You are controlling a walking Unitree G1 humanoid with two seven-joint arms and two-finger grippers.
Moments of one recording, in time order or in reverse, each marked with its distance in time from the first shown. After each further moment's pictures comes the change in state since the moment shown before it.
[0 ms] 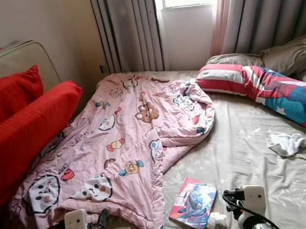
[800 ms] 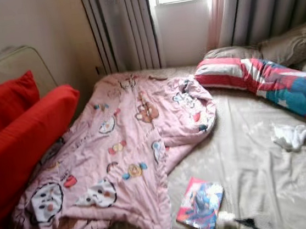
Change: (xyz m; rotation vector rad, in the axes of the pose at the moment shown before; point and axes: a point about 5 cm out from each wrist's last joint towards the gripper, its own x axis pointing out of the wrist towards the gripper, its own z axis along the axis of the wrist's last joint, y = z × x) left arm 0.004 -0.012 -0.022 -0.048 0.208 0.049; right arm -0.018 -0.028 -0.040 0.047 0.309 -0.120
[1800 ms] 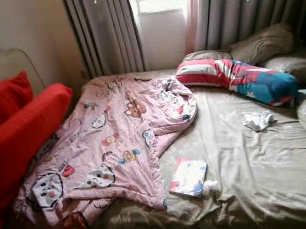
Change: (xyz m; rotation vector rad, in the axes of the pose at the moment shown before) left arm -0.027 0.022 -0.061 0.089 0.339 0.044; right arm -0.021 0.010 -0.065 0.053 0.270 -0.022
